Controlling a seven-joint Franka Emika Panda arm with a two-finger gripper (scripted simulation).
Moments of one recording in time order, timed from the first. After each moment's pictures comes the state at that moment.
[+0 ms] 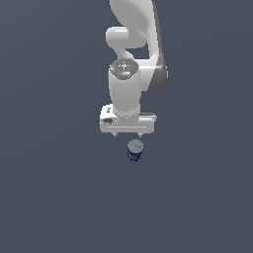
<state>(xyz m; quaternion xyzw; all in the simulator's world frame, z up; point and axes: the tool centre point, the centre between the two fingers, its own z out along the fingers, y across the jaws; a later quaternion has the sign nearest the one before) 0.001 0.005 0.169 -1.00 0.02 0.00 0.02</state>
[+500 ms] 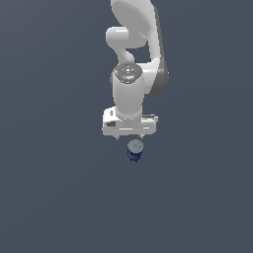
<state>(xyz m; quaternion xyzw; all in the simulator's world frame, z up) 0.004 0.012 0.160 -1.00 -0.01 0.00 0.01</state>
